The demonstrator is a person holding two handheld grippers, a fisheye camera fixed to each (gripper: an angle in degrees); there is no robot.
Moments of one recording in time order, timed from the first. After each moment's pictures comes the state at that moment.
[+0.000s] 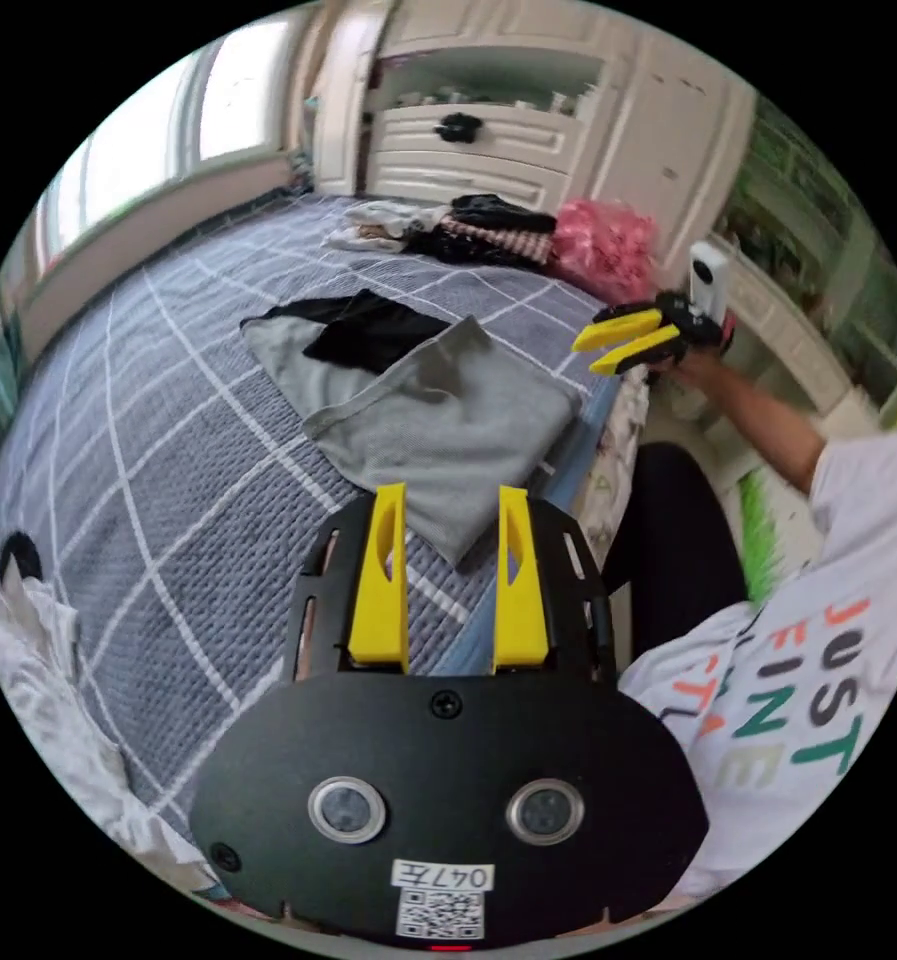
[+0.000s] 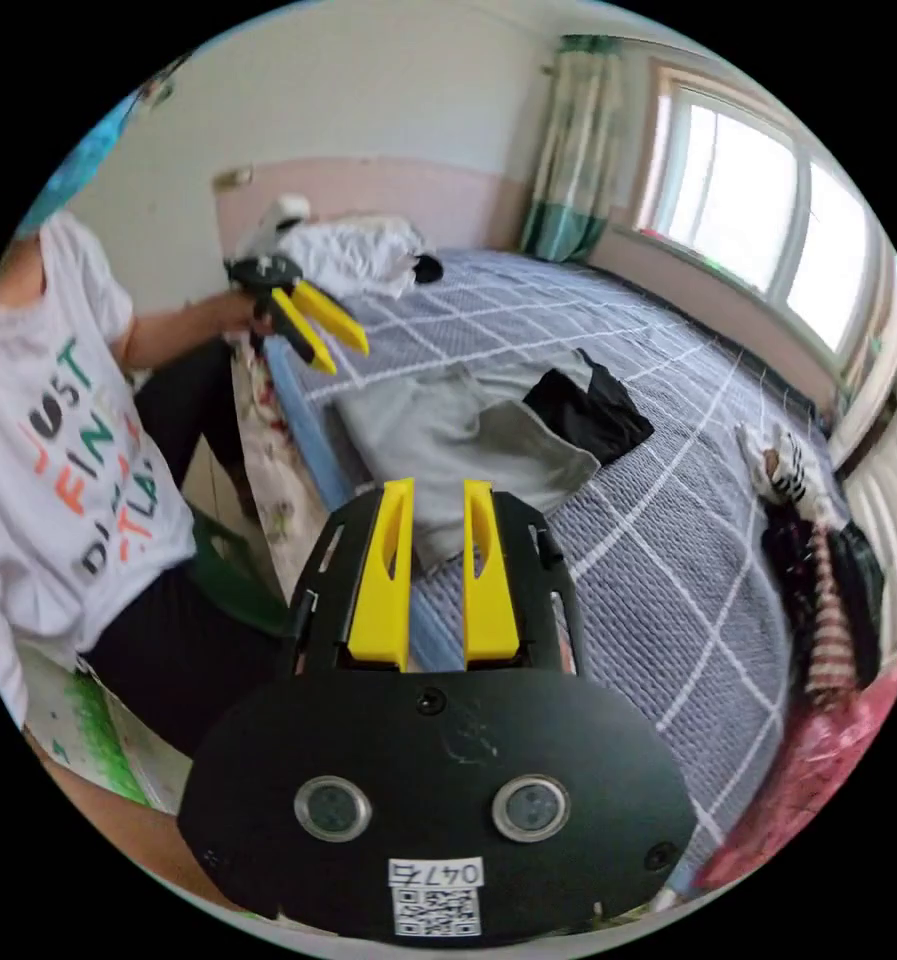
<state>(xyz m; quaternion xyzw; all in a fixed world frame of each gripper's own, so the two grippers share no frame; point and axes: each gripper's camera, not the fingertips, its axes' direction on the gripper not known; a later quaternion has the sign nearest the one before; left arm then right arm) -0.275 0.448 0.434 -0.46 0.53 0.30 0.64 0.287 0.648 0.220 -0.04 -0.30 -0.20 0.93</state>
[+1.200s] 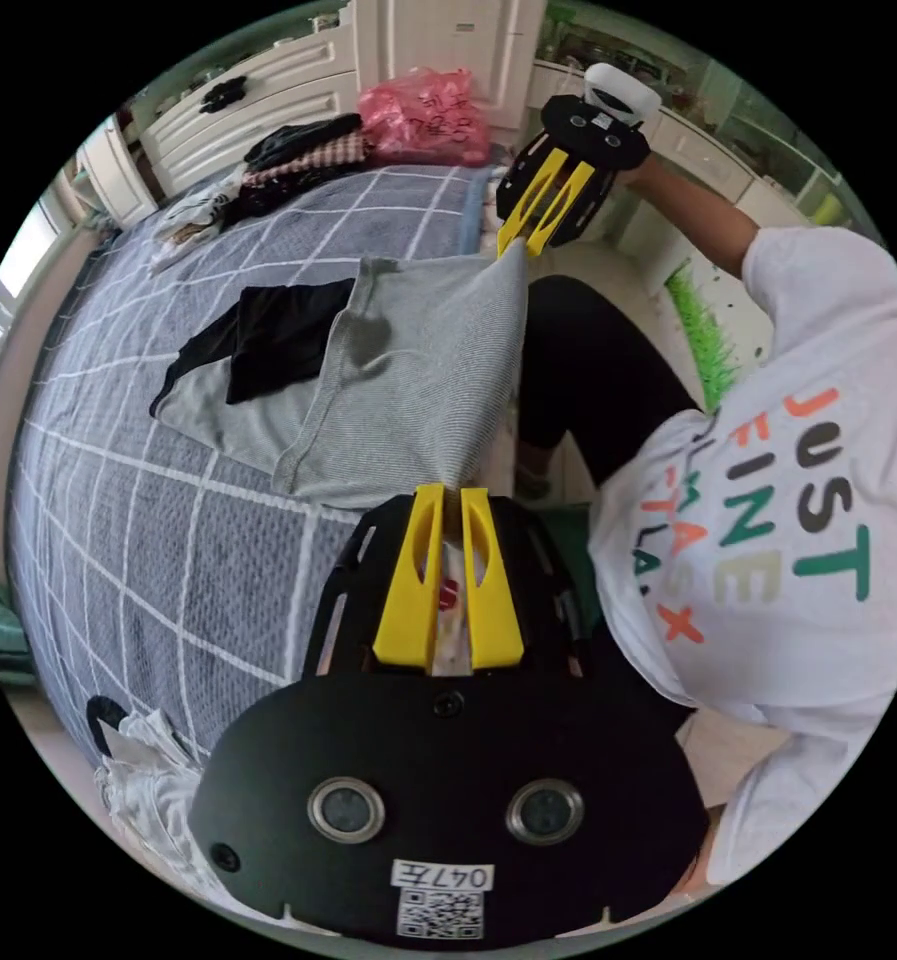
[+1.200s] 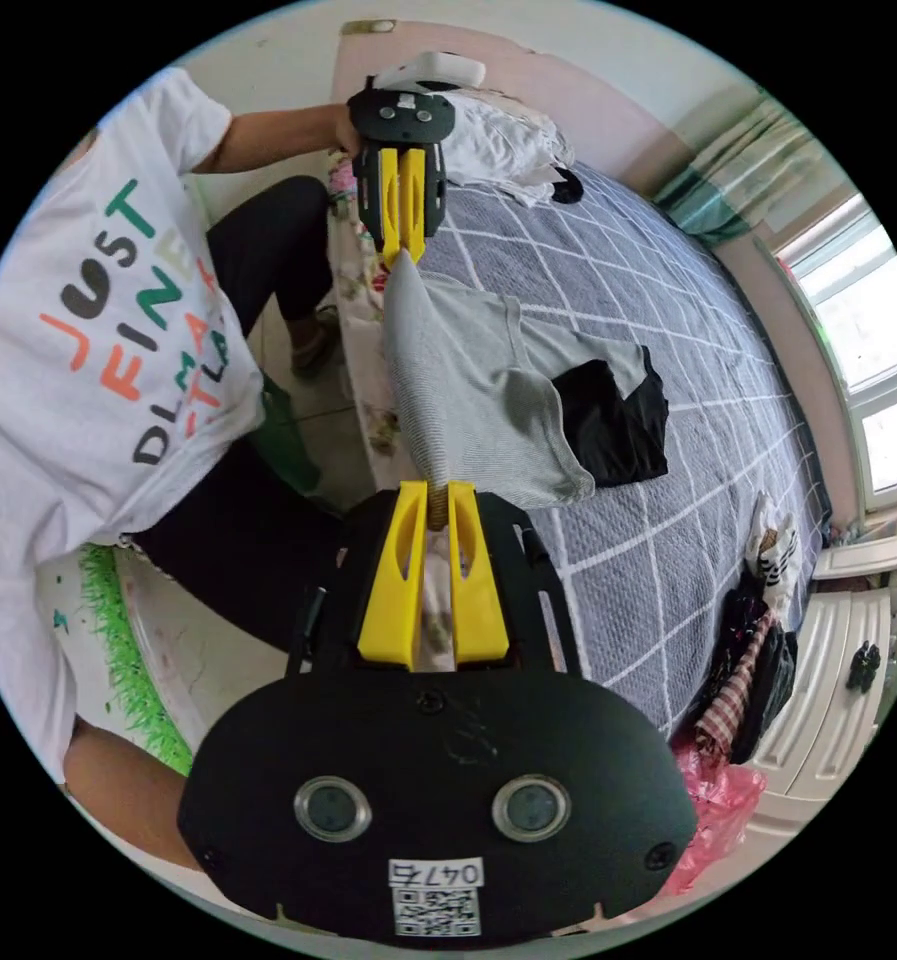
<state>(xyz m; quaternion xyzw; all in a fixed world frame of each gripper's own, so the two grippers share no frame) -0.230 0.365 0.440 -0.46 0.61 0.47 0.44 0.129 0.623 0.182 -0.17 -0.24 -0.43 0.85</state>
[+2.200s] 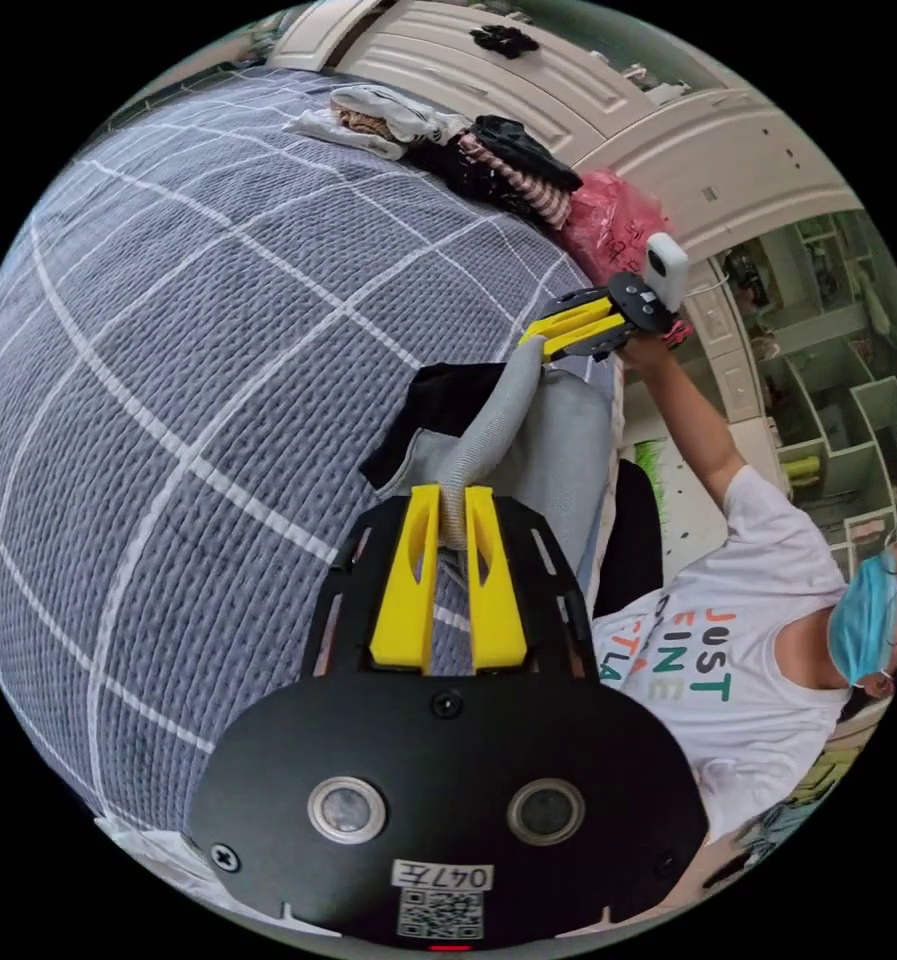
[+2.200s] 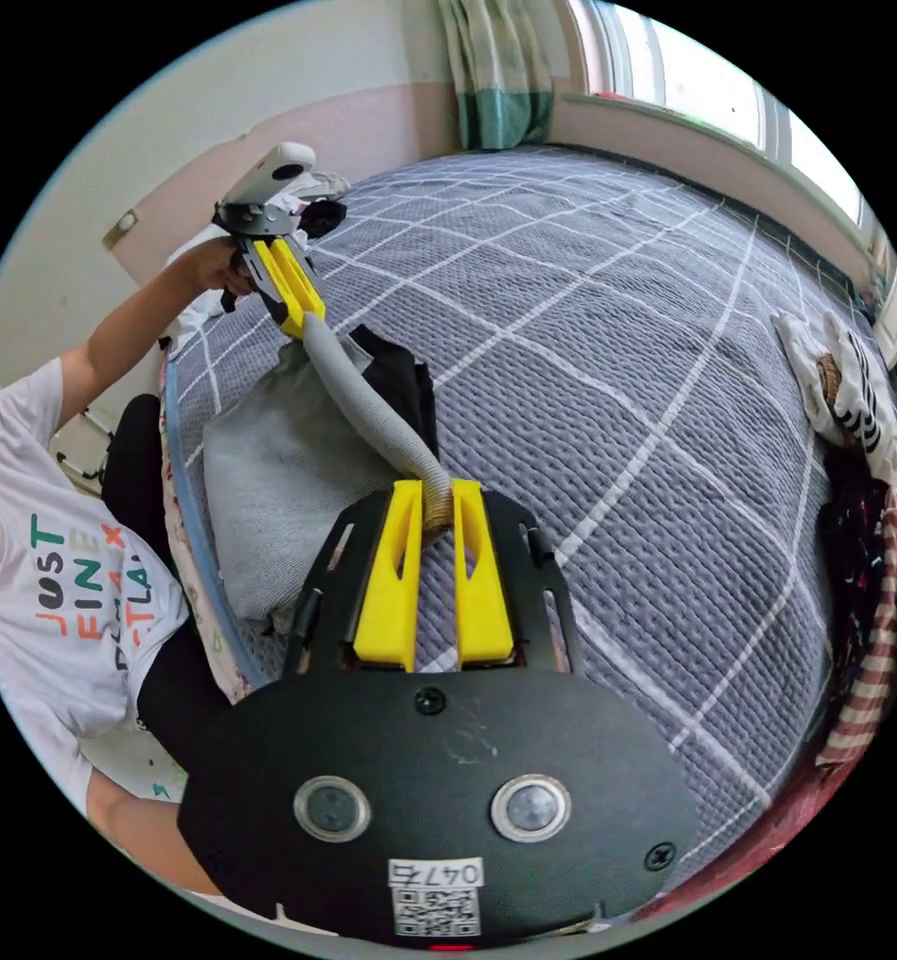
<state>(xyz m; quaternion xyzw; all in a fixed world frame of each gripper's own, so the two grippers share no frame) -0.123 0.384 0.771 -0.64 0.61 0.23 0.42 0.307 0.493 0.447 -0.22 -0.32 -0.15 0.91</state>
